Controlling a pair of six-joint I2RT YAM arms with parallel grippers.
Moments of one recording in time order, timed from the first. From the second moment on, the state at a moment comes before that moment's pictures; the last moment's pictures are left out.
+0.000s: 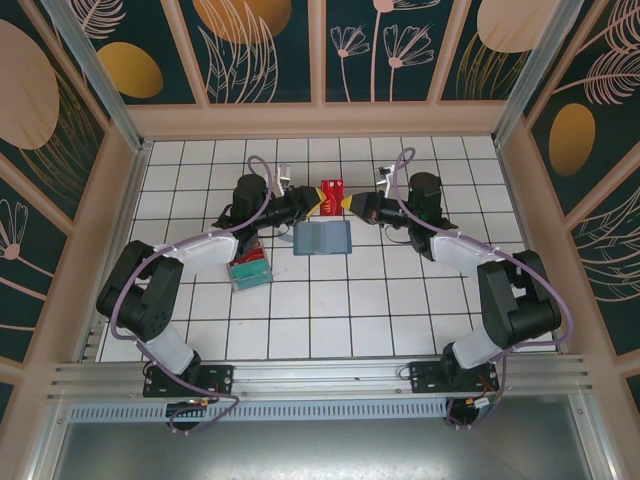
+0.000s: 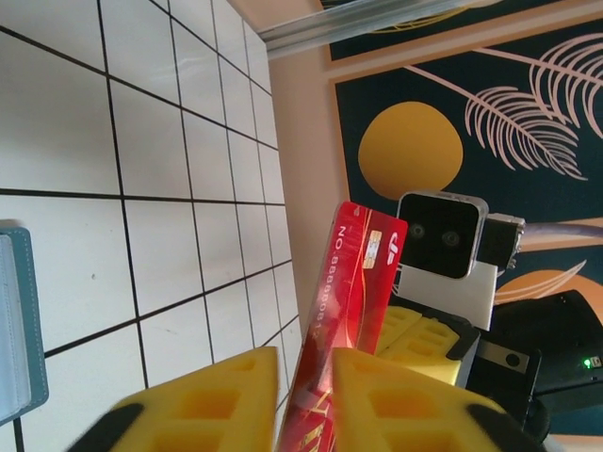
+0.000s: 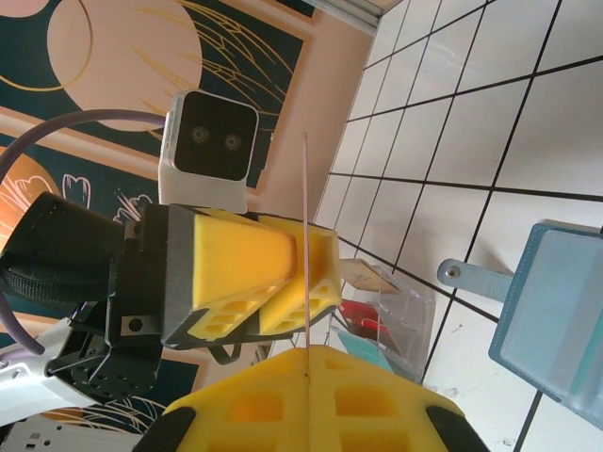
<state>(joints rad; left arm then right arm) -0.50 1.67 0.92 0.54 0.61 -1.21 0.33 1.54 0.80 0.51 -0.92 0.94</state>
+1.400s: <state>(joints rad) -0.49 1.20 0.94 -0.36 0.14 0.06 0.33 1.44 0.81 0.28 -0.75 0.72</state>
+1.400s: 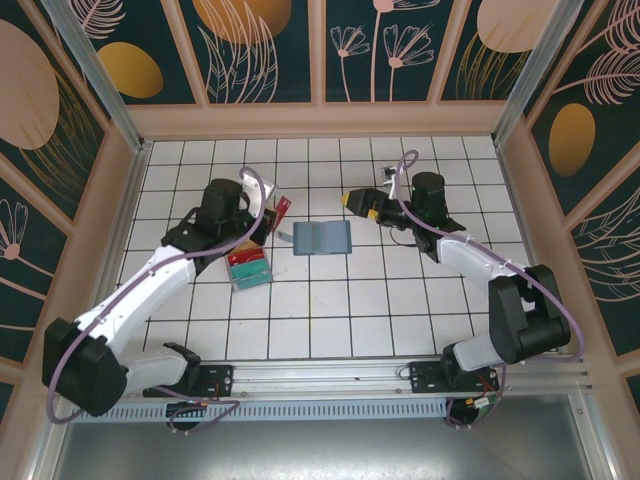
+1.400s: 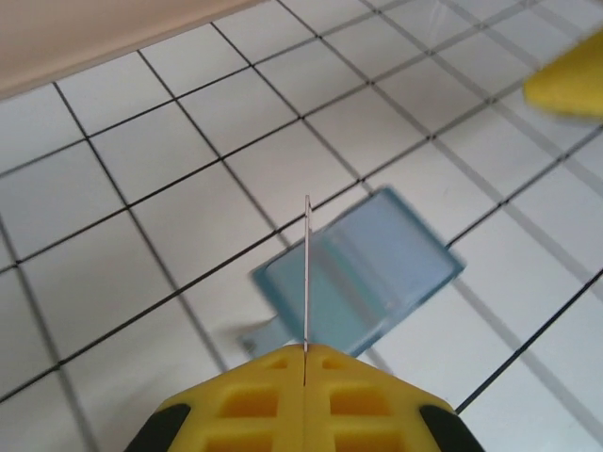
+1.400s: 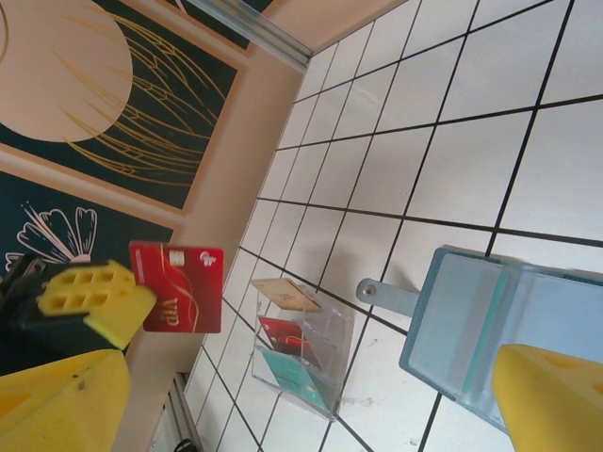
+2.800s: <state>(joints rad) -0.49 1.13 0.72 -0.56 -0.06 0.73 0.34 1.48 0.86 0.20 -0.75 0.70</state>
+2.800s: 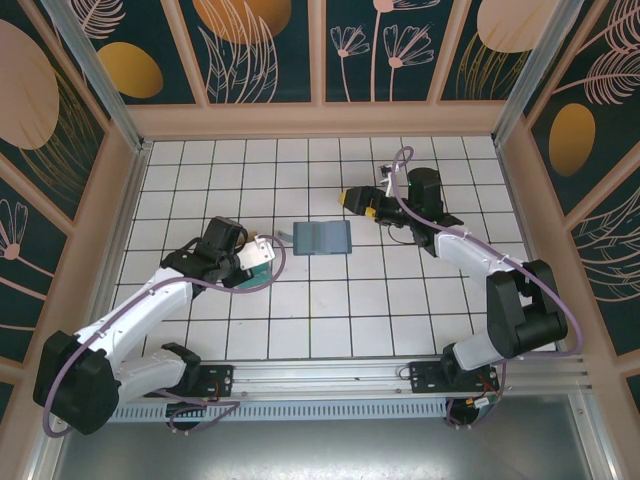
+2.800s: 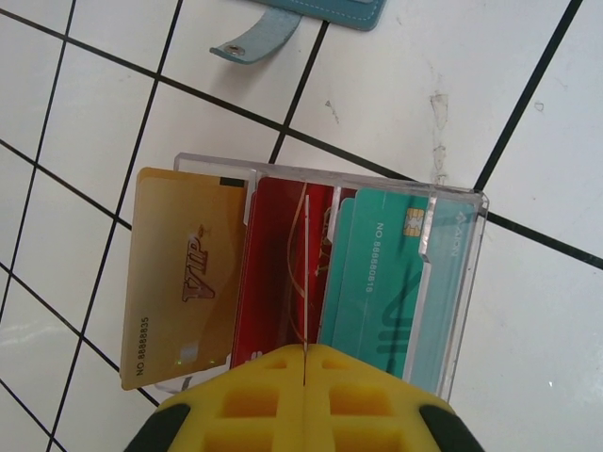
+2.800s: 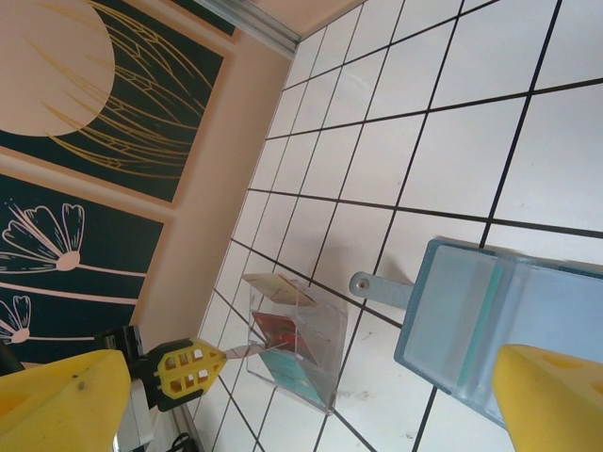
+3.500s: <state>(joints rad) -0.49 1.18 0.70 -0.47 -0.10 0.74 0.34 1.49 0.86 0.20 -0.75 0.71</state>
